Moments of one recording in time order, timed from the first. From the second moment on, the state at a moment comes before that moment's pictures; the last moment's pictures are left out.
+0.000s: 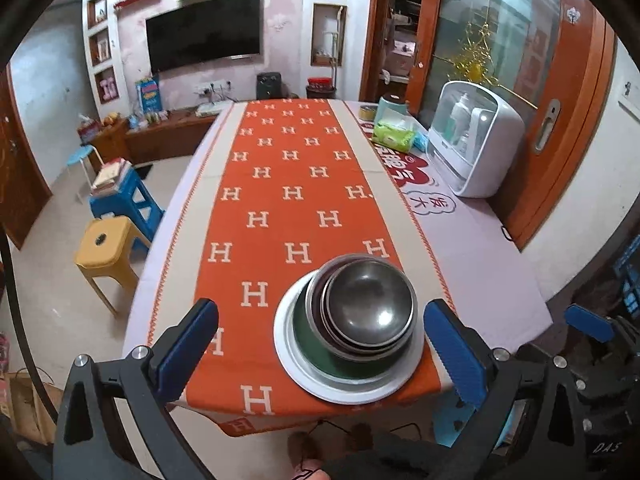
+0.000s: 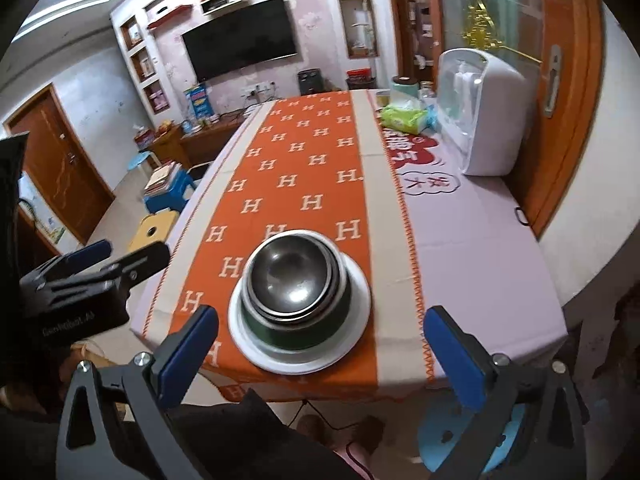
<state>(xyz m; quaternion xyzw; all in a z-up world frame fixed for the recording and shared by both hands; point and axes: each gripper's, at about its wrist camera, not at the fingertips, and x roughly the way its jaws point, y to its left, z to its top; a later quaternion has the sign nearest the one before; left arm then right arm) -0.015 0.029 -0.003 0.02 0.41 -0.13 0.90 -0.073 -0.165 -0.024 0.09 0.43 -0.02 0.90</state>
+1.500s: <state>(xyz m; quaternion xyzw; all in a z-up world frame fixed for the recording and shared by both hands) 0.003 0.014 -0.012 0.04 0.39 -0.05 0.92 -0.037 -0.157 -0.033 0.06 0.41 -0.01 0.91</state>
